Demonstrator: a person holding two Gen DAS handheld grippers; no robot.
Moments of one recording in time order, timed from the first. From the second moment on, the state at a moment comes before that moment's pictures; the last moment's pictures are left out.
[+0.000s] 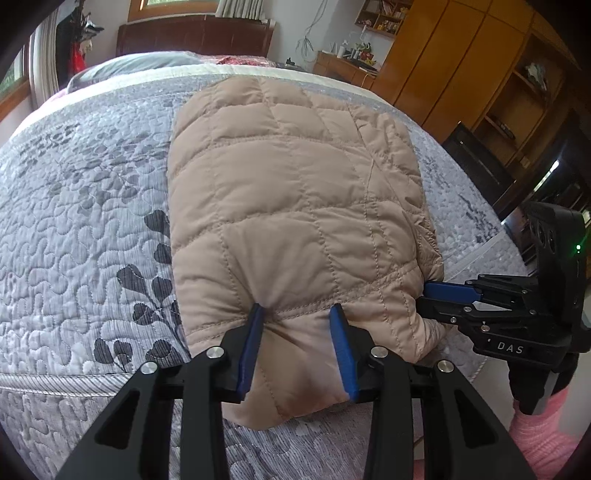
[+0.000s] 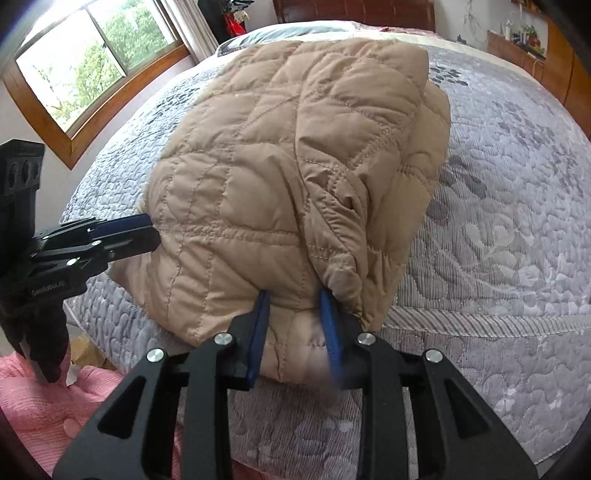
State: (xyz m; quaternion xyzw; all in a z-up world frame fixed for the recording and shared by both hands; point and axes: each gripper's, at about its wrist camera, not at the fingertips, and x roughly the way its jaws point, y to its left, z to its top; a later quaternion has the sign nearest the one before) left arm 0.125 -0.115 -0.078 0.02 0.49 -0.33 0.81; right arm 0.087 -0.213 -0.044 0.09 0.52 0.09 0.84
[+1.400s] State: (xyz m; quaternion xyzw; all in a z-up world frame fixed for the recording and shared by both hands) left arm 0.254 -0.169 -0.091 0.02 0.51 -0.29 0.81; right arm 0.216 -0.253 -0.052 0.10 0.49 -0.03 0.86
